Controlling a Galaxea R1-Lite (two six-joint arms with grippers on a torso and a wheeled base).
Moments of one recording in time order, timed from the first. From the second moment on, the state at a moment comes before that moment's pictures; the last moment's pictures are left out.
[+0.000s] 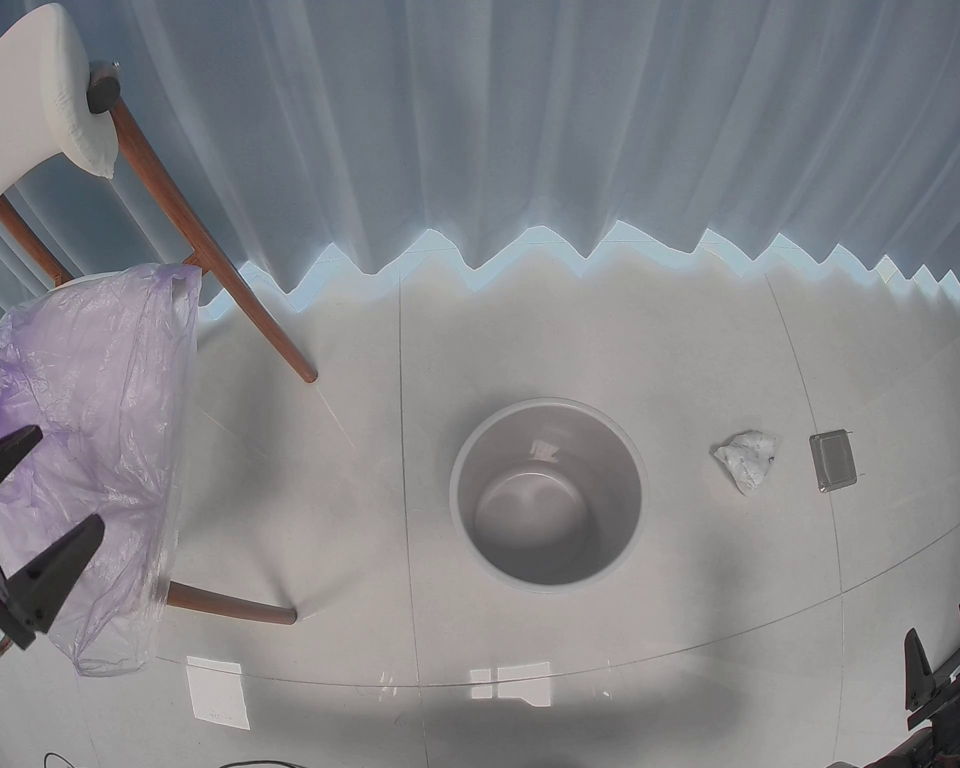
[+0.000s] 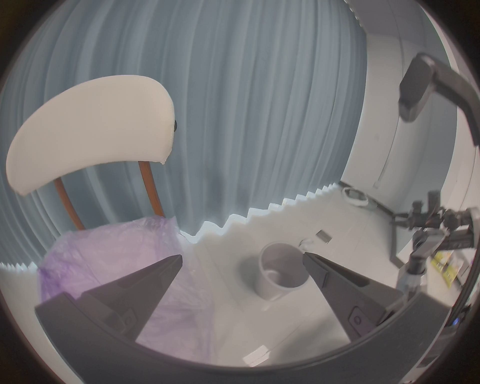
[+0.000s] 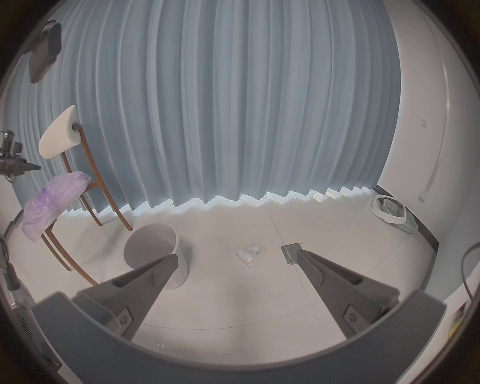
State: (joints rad) left arm -0.08 0.66 -0.51 -0.18 -0.41 0.17; right arm 0.00 0.02 -0.02 0.00 -0.06 0.03
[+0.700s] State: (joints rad) left arm -0.42 1.07 -0.75 -0.18 0.13 0.35; right arm 0.00 0.02 -0.02 -0.01 -0.06 0.03
